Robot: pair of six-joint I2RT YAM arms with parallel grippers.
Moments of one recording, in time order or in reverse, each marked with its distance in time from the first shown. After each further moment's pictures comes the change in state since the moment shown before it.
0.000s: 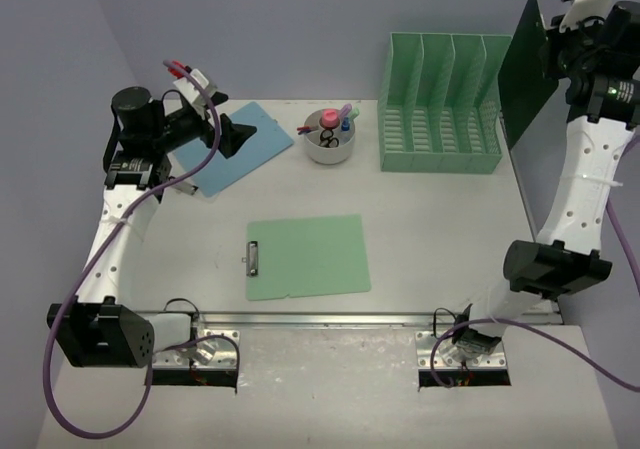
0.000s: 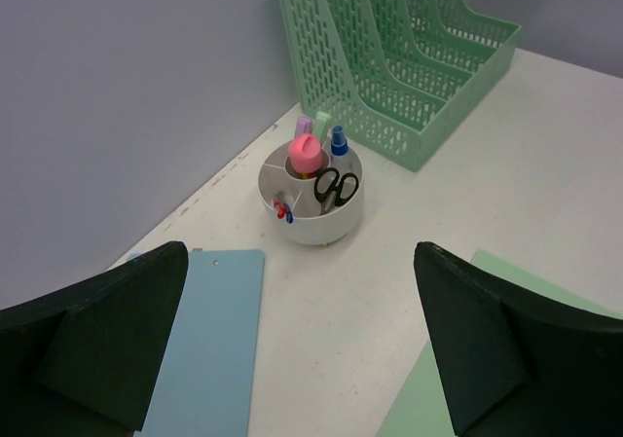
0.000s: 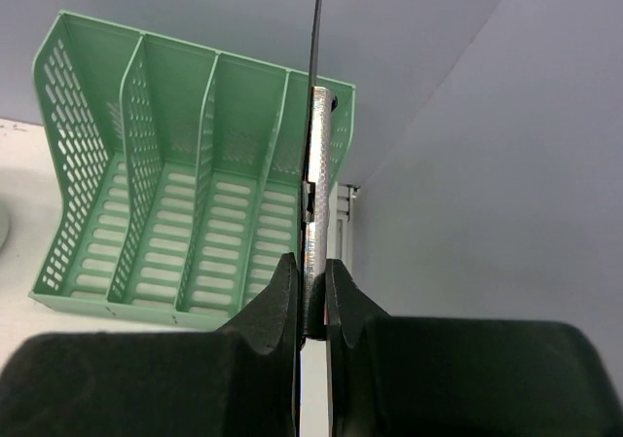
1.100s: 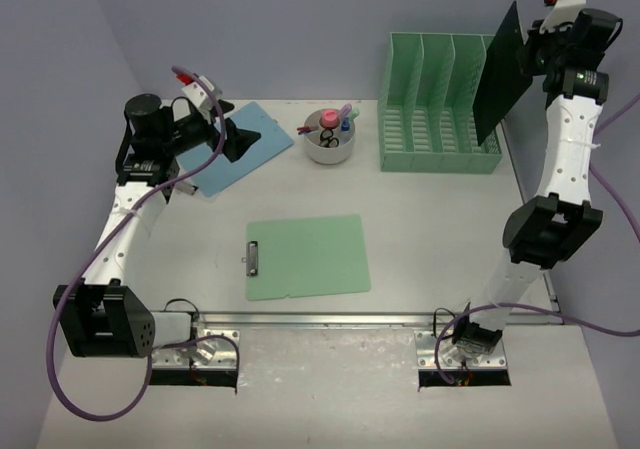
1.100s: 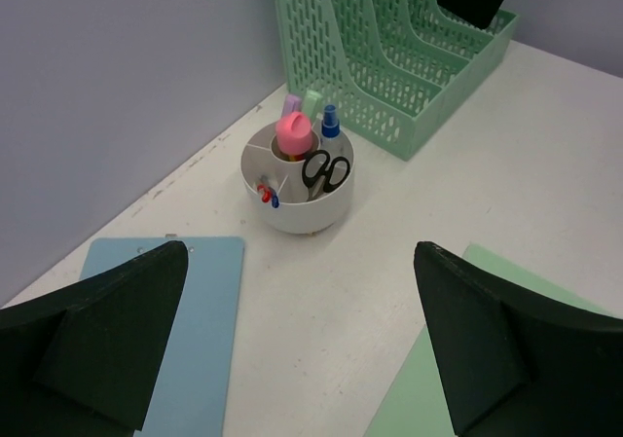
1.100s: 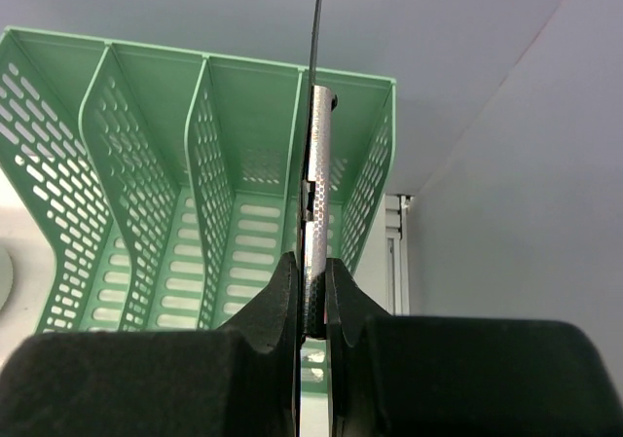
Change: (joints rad) left arm -0.004 0.050 -0.094 0.125 0.014 -0.056; right arm 0.000 0.257 -0.015 0.226 -0.042 0.138
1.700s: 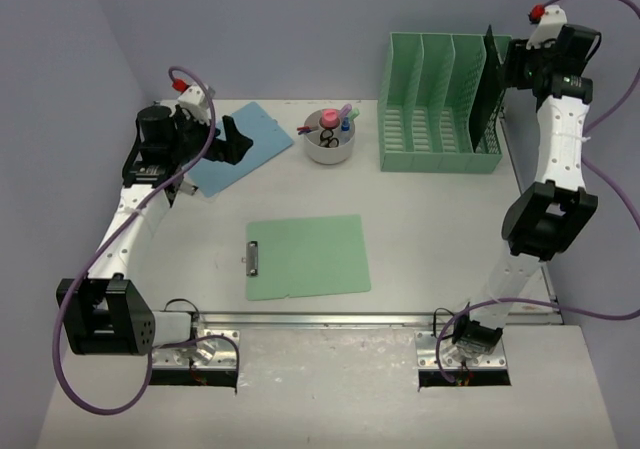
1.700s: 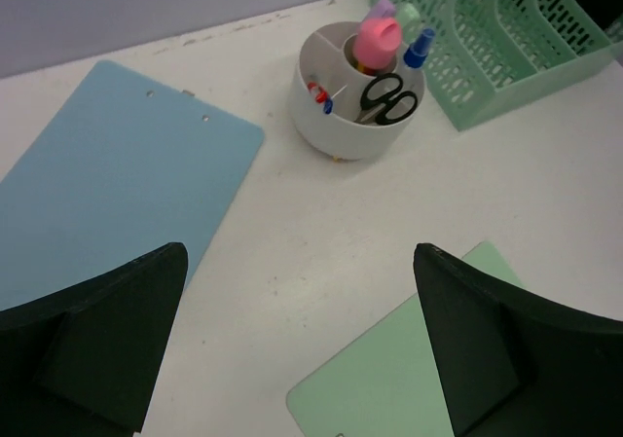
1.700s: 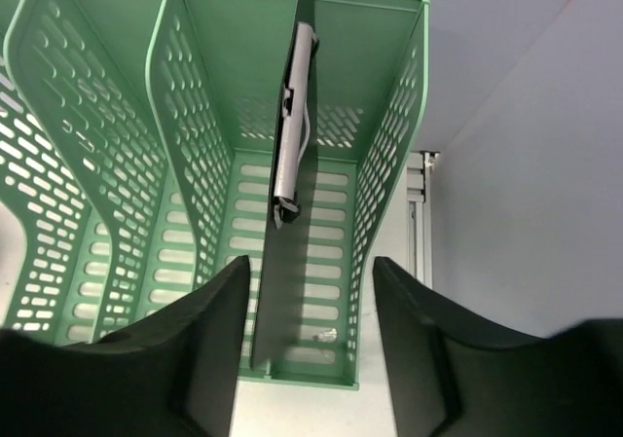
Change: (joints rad) left arm 0.000 0.013 -0.070 -0.090 -0.263 -0.175; right arm 0.000 0.076 -0.064 0.017 0.002 0.000
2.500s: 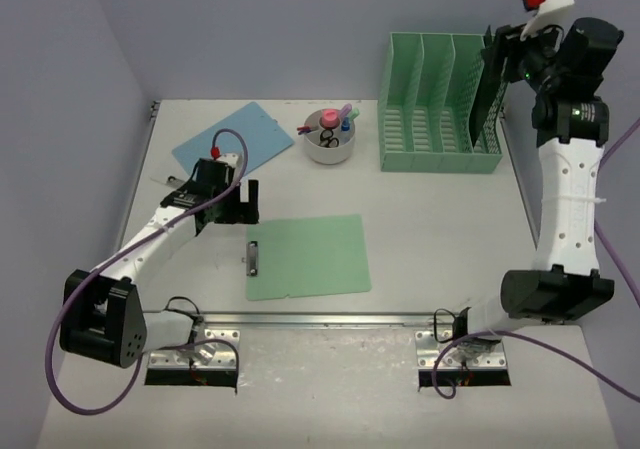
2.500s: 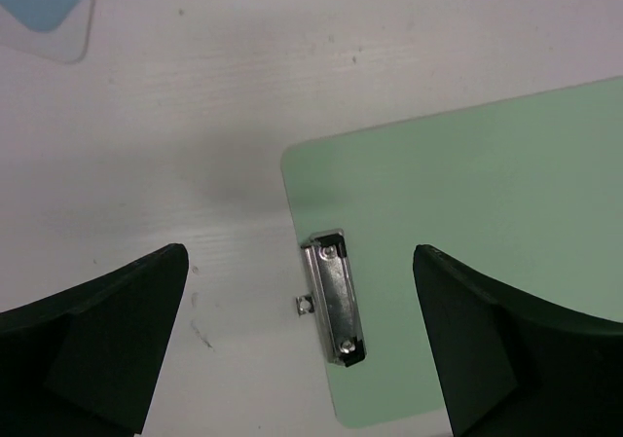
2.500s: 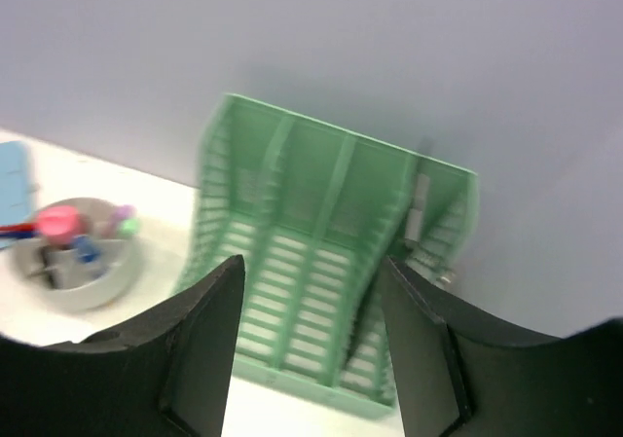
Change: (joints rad) left arm -0.209 -0.048 -0.257 -0.363 -0.571 -0.178; right arm 0.113 -0.438 -0.189 0.058 -0.039 -0.016
